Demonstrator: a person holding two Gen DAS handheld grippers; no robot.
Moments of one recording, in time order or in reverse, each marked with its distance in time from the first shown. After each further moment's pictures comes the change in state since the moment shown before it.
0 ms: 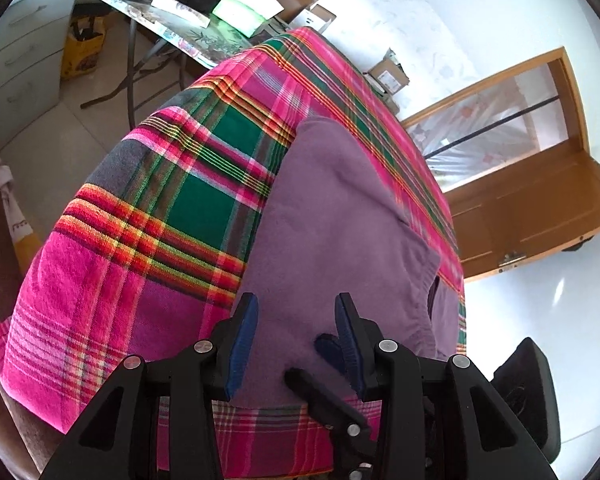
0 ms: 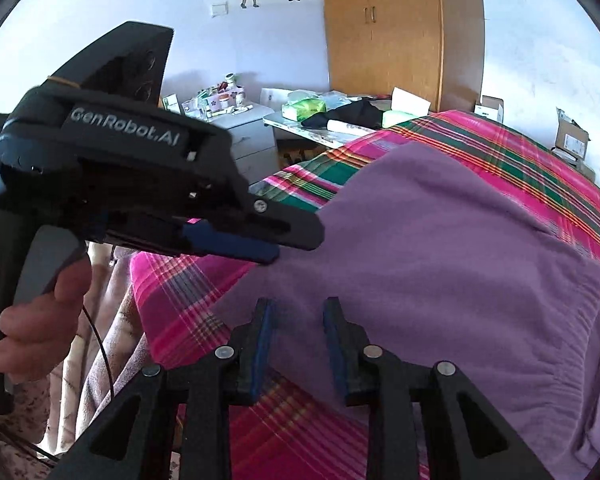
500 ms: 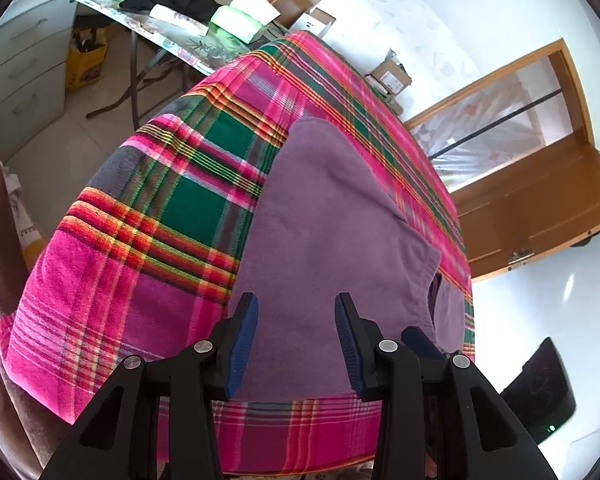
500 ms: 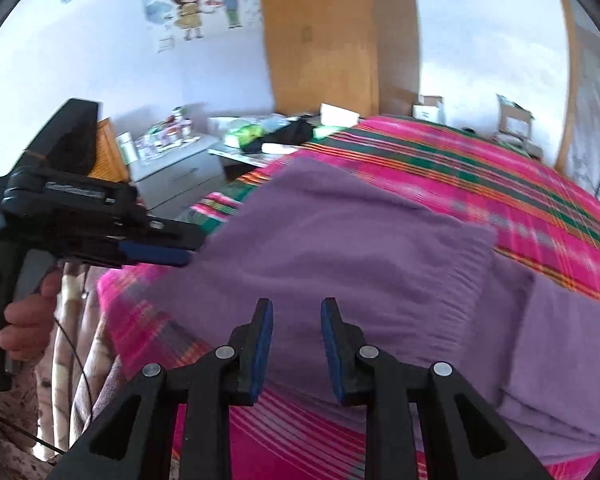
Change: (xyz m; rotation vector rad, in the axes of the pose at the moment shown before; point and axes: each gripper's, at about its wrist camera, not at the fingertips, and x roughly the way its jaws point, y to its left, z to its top) left arm -0.004 -0.016 -0.006 0.024 -0.020 0.043; right arm -0.060 -0.047 -0.018 0.107 -0.083 -0.110
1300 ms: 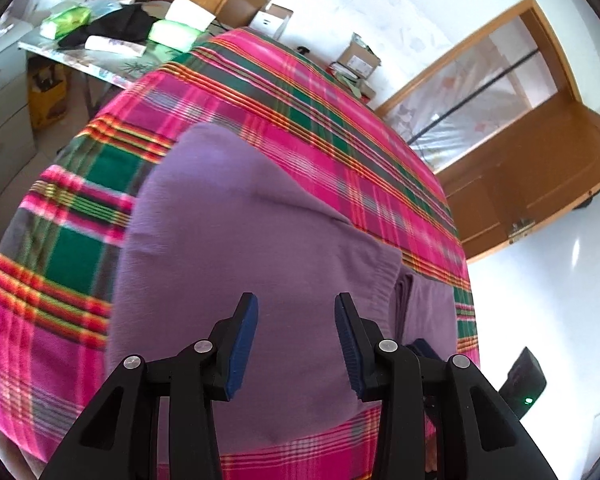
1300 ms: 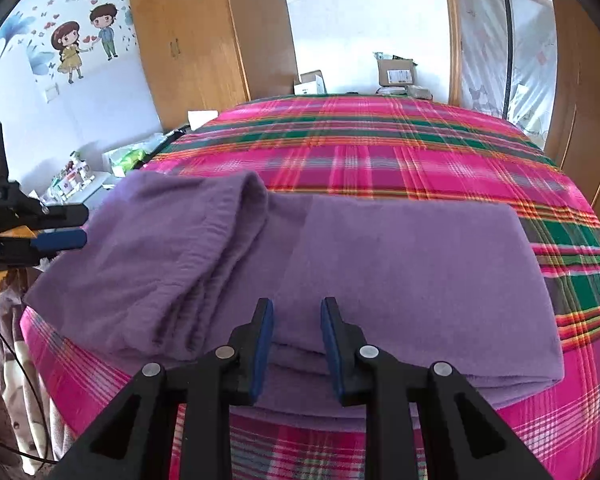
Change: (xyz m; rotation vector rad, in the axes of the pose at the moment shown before) left arm 0.039 -0.083 0.004 0.139 0.003 0.011; right arm -0.052 -0.121 -0.044 0.315 -0.002 -0.275
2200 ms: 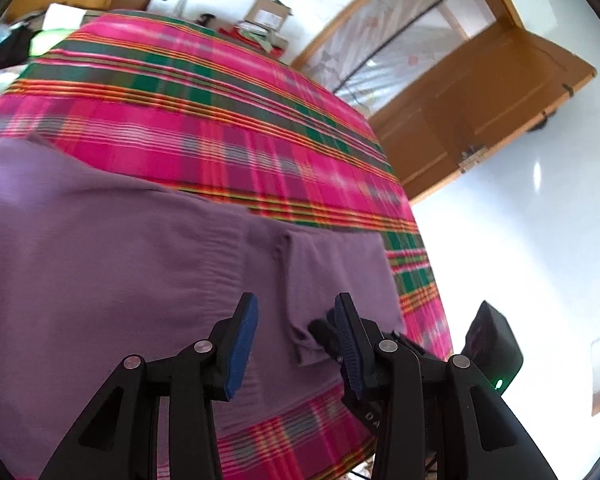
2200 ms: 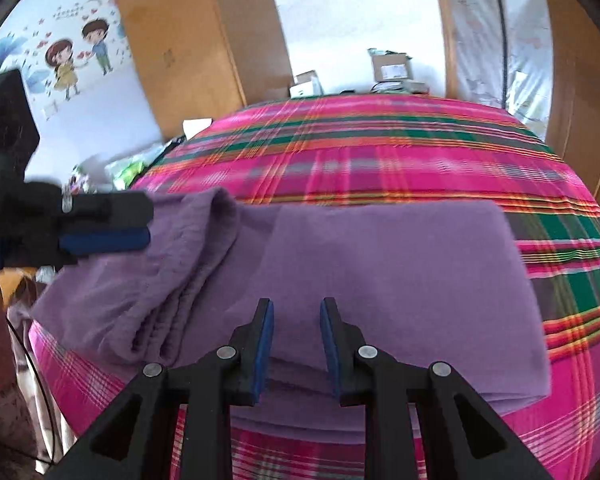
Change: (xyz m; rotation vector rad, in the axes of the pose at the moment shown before) left arm 0.058 -0.113 -0.017 0.210 0.149 -0.160; right arm 0.012 -0.028 0.010 0.039 0.023 0.017
